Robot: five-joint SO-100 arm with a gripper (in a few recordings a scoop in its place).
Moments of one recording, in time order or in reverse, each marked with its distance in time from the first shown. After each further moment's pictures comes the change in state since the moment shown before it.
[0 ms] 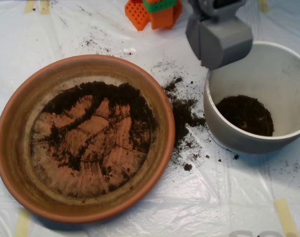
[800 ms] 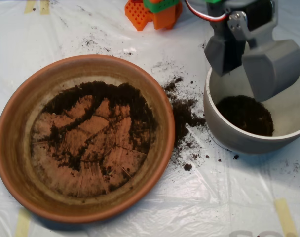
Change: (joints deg) arm -5.4 -3.0 8.6 -9.6 -1.4
